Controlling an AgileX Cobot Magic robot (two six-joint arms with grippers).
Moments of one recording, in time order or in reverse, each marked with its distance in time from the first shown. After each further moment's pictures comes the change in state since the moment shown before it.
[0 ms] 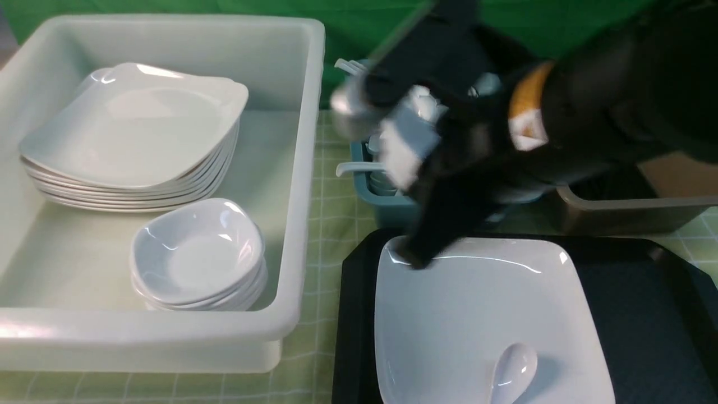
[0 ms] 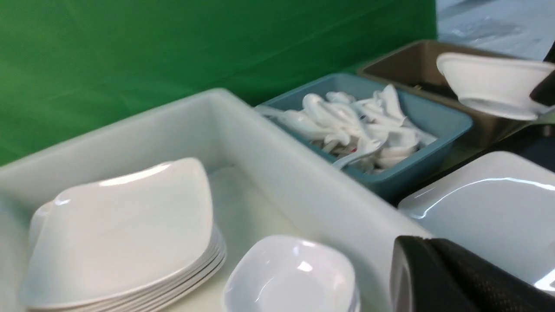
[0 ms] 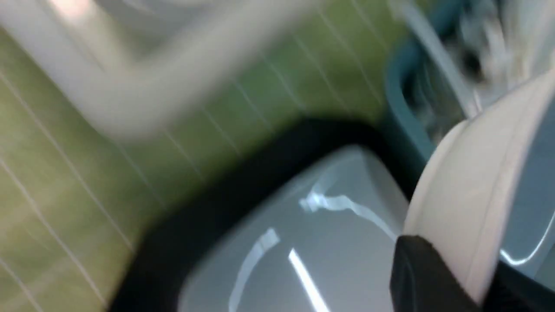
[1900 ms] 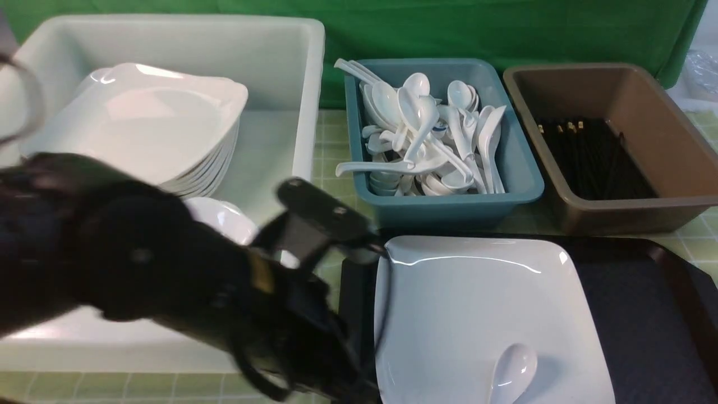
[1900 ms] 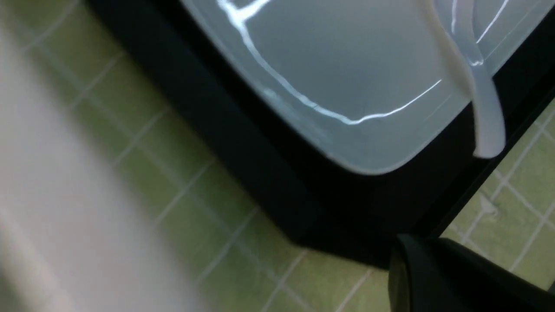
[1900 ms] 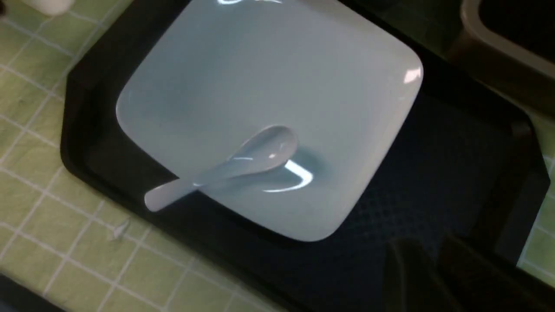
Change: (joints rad) right arm -0.075 -0.801 0.559 -0.096 0.341 0.423; left arm -0.172 1.116 -0.226 -0.594 -0.052 0.257
